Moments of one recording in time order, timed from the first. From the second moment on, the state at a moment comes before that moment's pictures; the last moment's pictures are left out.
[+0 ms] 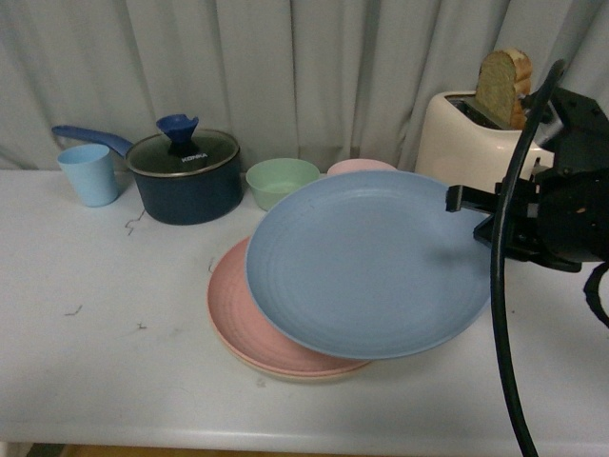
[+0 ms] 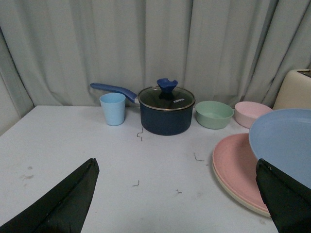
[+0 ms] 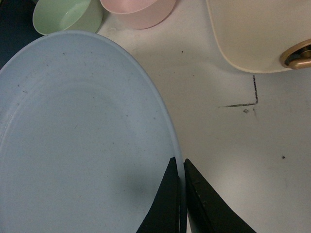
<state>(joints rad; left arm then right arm) 0.00 0.01 0.01 0.00 0.00 -0.01 0.22 1.84 0.92 0.26 -0.08 0.33</state>
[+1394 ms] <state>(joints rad) 0.00 0.01 0.01 0.00 0.00 -0.01 0.26 1.92 0.65 1.06 0.22 0.13</state>
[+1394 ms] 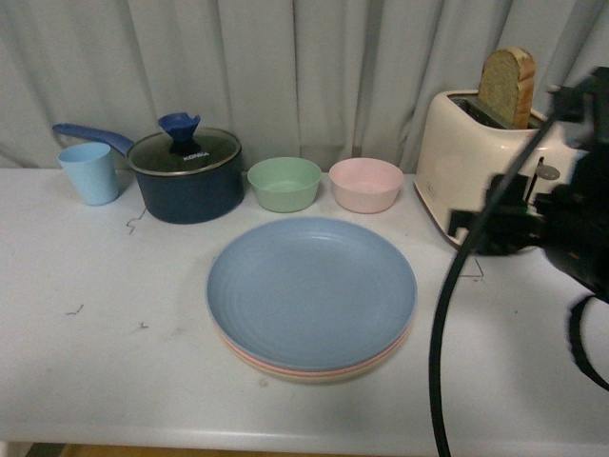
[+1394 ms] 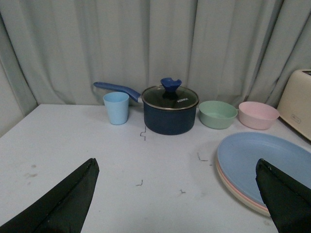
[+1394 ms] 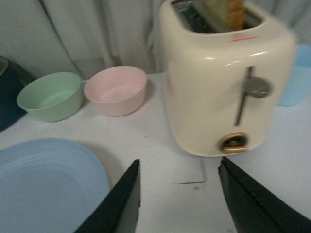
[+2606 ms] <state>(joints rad) 0.00 0.01 0.01 0.00 0.00 -0.01 0.00 0.67 0.01 0.65 0.00 0.01</state>
